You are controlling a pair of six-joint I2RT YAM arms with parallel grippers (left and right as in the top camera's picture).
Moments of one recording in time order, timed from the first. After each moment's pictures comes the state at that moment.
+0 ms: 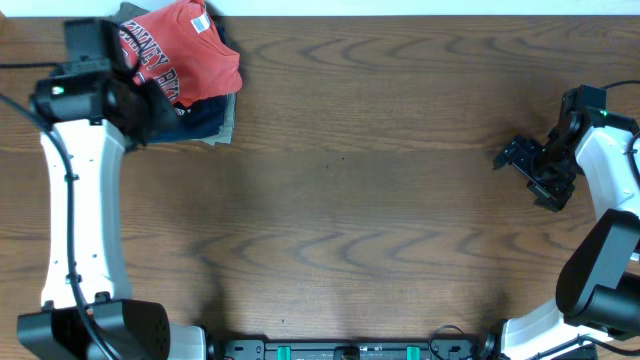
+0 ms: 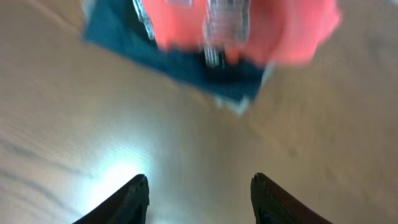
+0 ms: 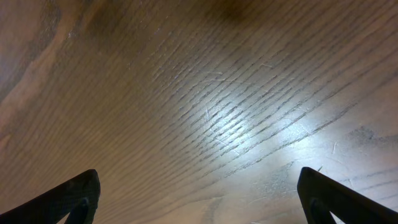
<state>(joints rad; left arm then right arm) 0.13 1.61 1.65 -1.22 0.01 -0.39 -0.29 1.78 1.28 -1.02 -0.12 0.48</state>
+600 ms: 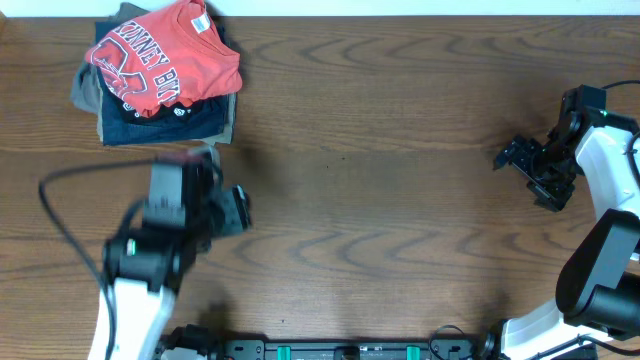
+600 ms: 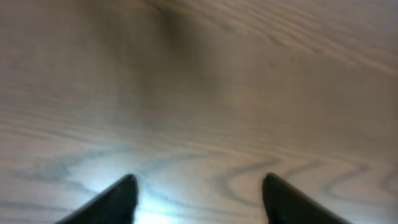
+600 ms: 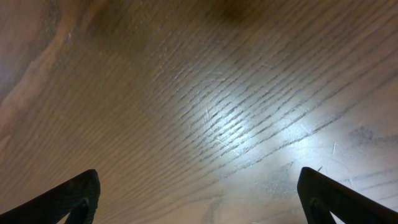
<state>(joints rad) -0.18 0.94 0.89 -0.94 0.13 -0.40 -0.29 1.78 1.28 -1.02 -0.12 0.48</state>
